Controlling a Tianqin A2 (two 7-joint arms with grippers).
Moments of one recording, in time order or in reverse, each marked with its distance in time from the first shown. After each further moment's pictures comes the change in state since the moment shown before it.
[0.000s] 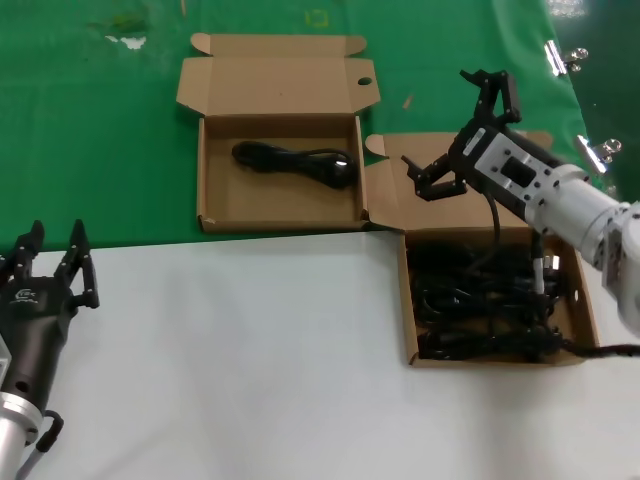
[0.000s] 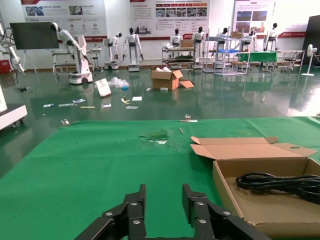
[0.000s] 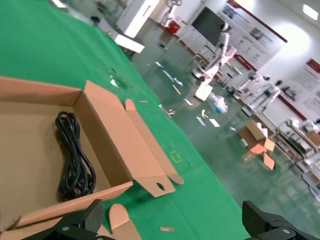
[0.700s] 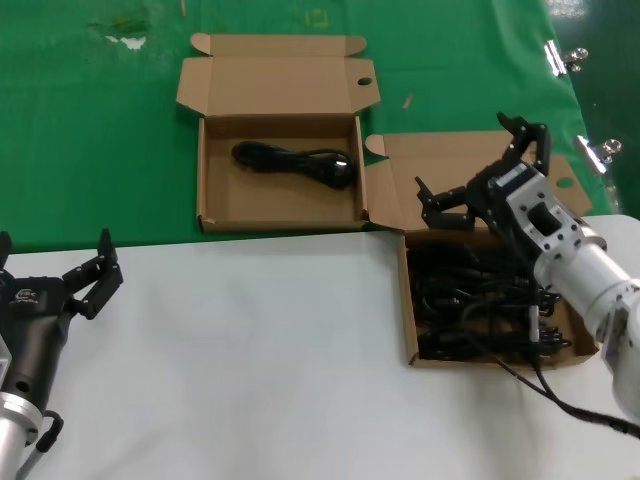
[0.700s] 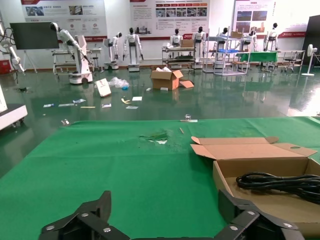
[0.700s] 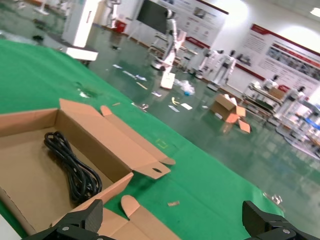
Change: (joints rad) left arm 0.000 0.000 0.000 0.000 0.000 0.000 0.000; right arm -0.269 -0.011 0.065 0.260 0.059 0.163 0.218
